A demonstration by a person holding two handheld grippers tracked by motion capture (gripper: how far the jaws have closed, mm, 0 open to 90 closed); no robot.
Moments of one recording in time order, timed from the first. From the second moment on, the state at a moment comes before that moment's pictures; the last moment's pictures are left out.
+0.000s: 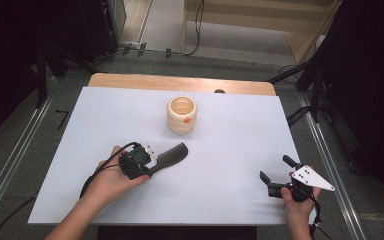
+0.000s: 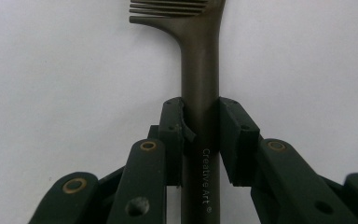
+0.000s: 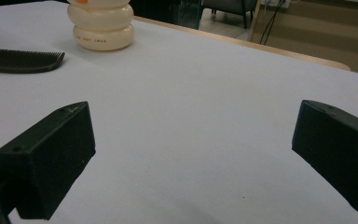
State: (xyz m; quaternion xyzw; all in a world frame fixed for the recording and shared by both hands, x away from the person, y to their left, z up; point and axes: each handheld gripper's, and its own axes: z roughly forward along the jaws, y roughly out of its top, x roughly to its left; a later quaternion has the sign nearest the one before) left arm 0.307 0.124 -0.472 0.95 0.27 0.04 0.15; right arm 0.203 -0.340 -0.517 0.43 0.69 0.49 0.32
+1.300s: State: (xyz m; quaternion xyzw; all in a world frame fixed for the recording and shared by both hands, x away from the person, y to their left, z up) left arm 0.292 0.157 -0.452 0.87 0.32 0.08 0.36; right arm 0.207 -0.329 -0.506 0.44 0.70 0.46 0.33
